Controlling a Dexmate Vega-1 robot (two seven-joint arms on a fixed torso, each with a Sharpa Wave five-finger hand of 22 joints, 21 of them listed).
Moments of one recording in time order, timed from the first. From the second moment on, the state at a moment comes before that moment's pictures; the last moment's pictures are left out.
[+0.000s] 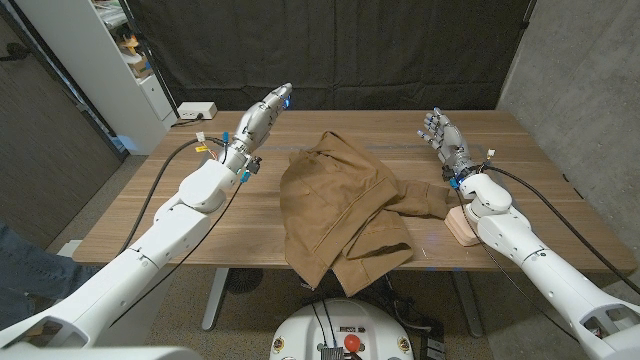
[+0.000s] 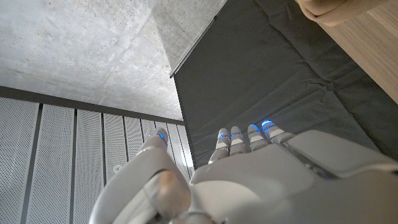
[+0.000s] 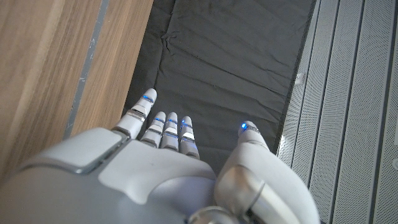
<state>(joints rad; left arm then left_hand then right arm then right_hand) 0.96 0.70 0.33 -1.75 -0.45 -0.35 -0.01 0.29 0.00 0.36 -0.01 0.22 -0.02 0.08 0.19 0.17 -0.06 0.07 0.21 0.19 -0.12 0.08 0.19 0.18 -0.13 0.06 0.20 0.17 -0.88 -0.56 -0.31 -1.38 0.68 0.32 0.02 0.27 0.02 0.27 -0.07 0.23 0.18 0.05 0.19 0.19 0.13 0.08 0.19 0.19 0.07 0.02 0.20 0.21 0.31 0.01 0.18 0.17</state>
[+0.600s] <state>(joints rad) 0.96 0.71 0.34 -1.78 -0.41 -0.33 -0.01 0.29 0.00 0.36 -0.02 0.22 -0.01 0.09 0.19 0.17 -0.05 0.06 0.21 0.19 -0.11 0.08 0.19 0.18 -0.13 0.06 0.20 0.17 -0.88 -0.55 -0.31 -1.38 0.68 0.33 0.02 0.27 0.02 0.27 -0.07 0.23 0.18 0.05 0.19 0.19 0.13 0.08 0.19 0.19 0.08 0.03 0.20 0.21 0.31 0.01 0.18 0.17</state>
